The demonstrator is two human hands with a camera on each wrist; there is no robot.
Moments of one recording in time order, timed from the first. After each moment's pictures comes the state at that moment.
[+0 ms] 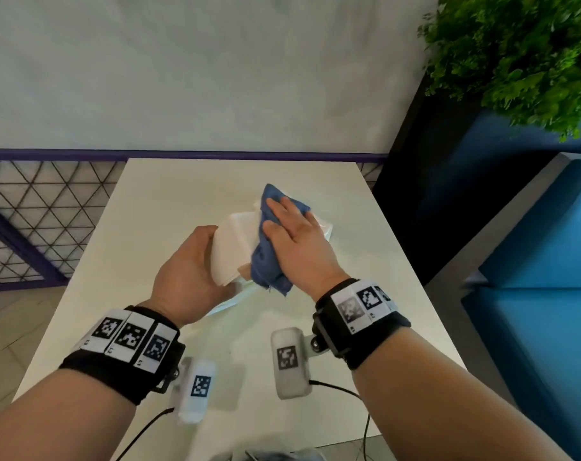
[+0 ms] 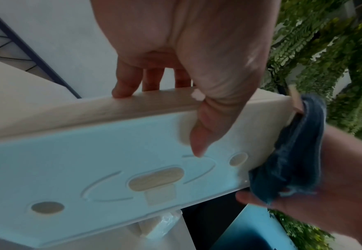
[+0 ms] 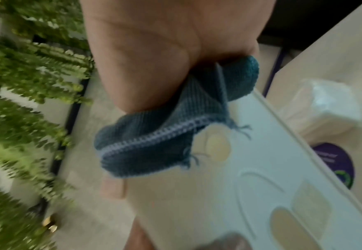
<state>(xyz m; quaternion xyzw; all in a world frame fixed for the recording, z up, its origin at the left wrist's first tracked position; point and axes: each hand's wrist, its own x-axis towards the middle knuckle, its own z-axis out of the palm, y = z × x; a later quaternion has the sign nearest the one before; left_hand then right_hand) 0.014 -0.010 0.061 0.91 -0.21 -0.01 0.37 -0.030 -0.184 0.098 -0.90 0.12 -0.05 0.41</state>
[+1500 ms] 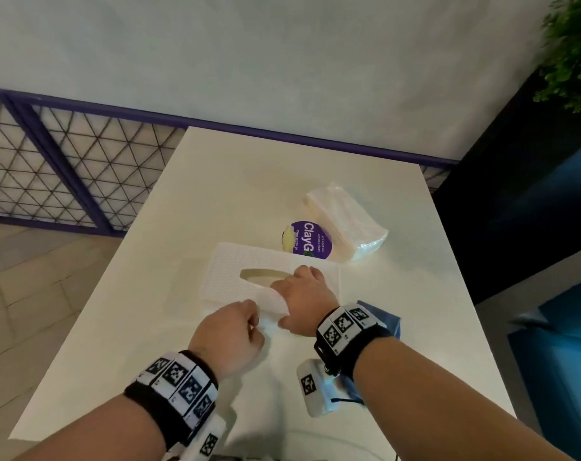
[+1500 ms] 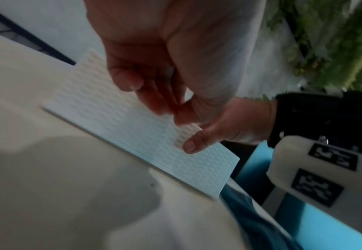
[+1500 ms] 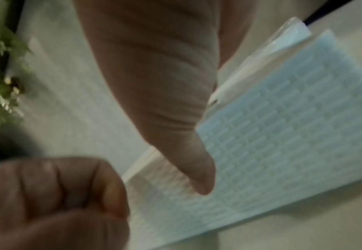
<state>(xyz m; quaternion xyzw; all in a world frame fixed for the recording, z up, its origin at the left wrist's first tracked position) -0.023 0.020 -0.039 0.95 -0.18 -0.12 0.24 -0.001 -0.155 -0.016 -0.97 -0.13 0.20 -0.01</state>
